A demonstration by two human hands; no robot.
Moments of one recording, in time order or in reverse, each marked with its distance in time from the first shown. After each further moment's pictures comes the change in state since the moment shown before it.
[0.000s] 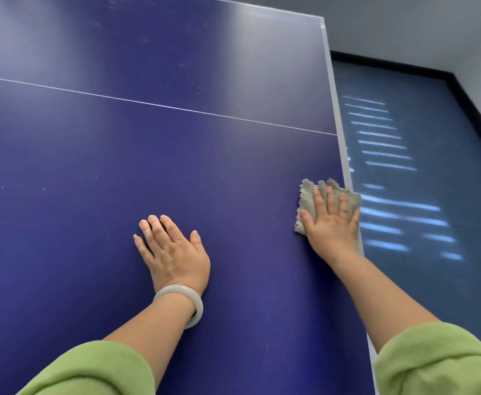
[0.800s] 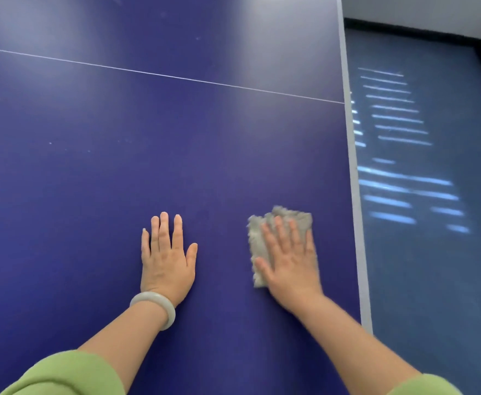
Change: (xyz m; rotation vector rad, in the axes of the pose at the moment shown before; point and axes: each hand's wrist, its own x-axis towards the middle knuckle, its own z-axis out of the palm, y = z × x) left_hand -0.080 -0.115 -0.014 0.092 -0.061 0.318; right_hand -0.193 -0.038 0.046 -0.013 0.034 -0.409
